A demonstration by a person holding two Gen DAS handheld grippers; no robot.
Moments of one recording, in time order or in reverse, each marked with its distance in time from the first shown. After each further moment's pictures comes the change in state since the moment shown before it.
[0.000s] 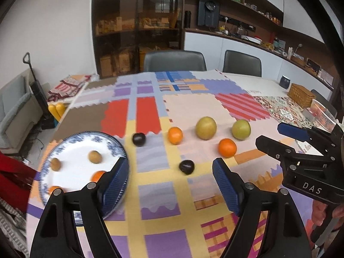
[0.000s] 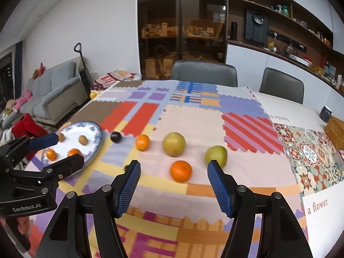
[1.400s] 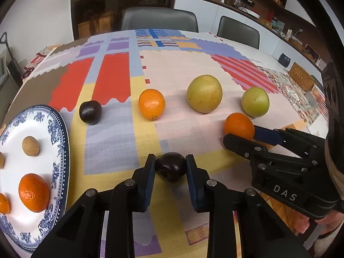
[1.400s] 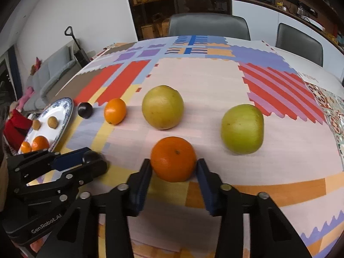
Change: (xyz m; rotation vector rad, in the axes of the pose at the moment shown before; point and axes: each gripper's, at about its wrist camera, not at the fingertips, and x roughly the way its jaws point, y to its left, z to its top) left arm 0.117 -0.012 -0.009 -0.019 0.221 -0.116; right arm 0.123 -0.025 -0.026 0.083 0.224 0.093
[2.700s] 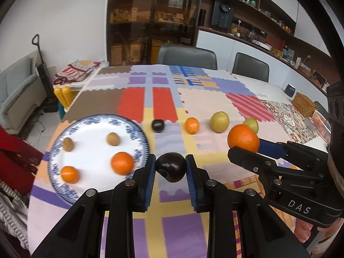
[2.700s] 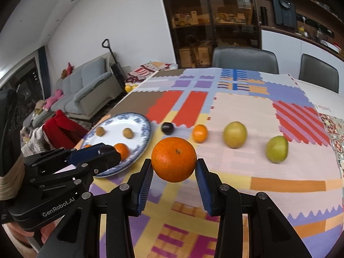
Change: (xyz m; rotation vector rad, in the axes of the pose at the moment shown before) left arm -0.144 0.039 -0.038 -0.084 -0.201 0.124; right arm -0.101 0.094 -0.006 -0.096 -0.146 0.179
